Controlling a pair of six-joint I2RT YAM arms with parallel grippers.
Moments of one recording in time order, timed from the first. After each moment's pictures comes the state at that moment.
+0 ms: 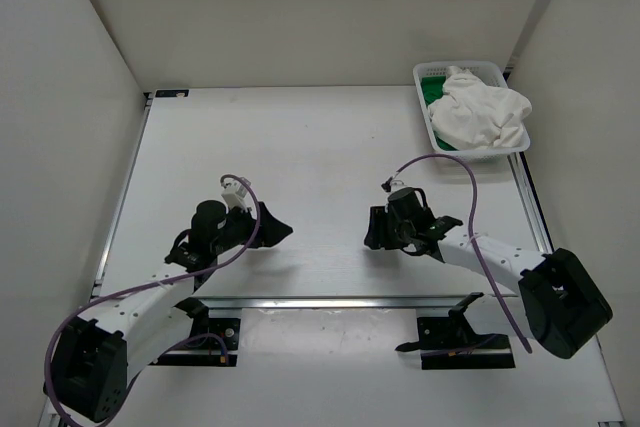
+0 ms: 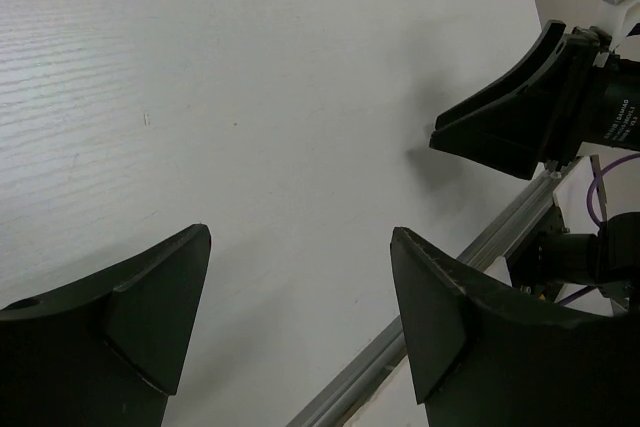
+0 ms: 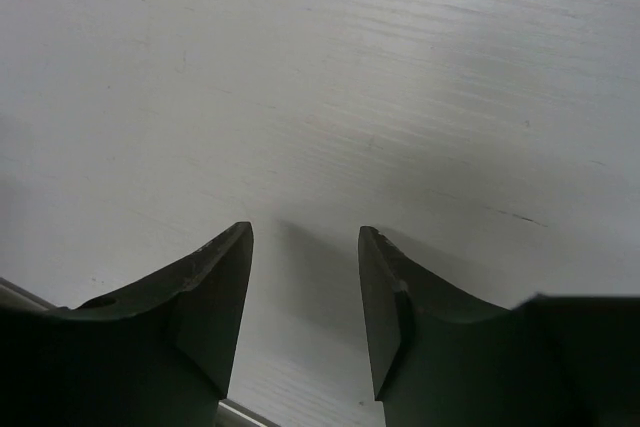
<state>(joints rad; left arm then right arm) -0.40 0.89 0.28 0.18 0.38 -0.59 0.60 1.24 0.53 -0.17 -0.08 0.49</state>
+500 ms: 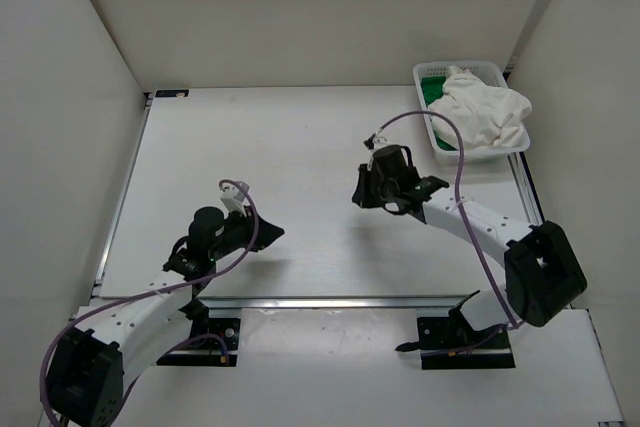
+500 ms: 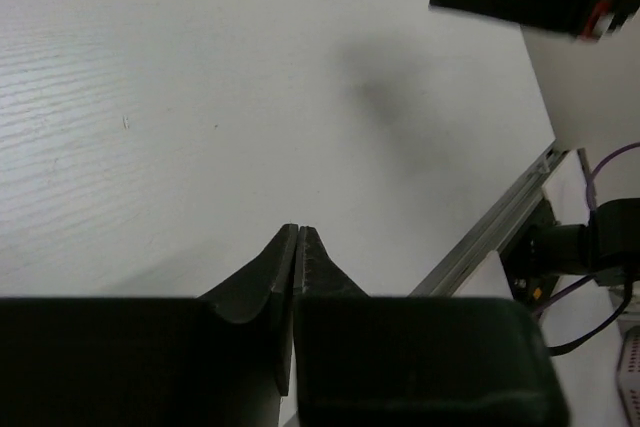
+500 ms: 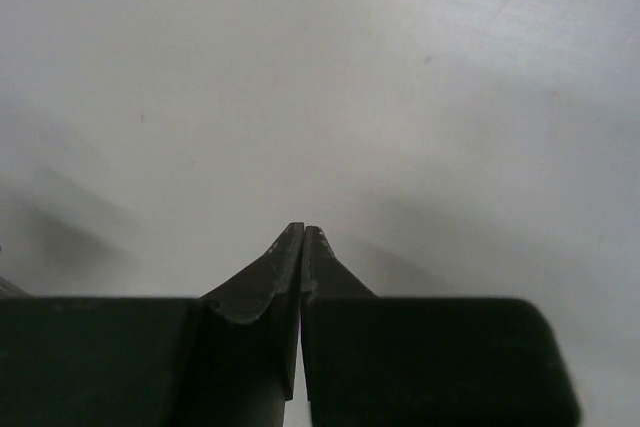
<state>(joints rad) -0.42 0.80 0.24 0.22 0.38 -0.60 0.60 1.40 0.86 -0.21 -0.08 0.44</state>
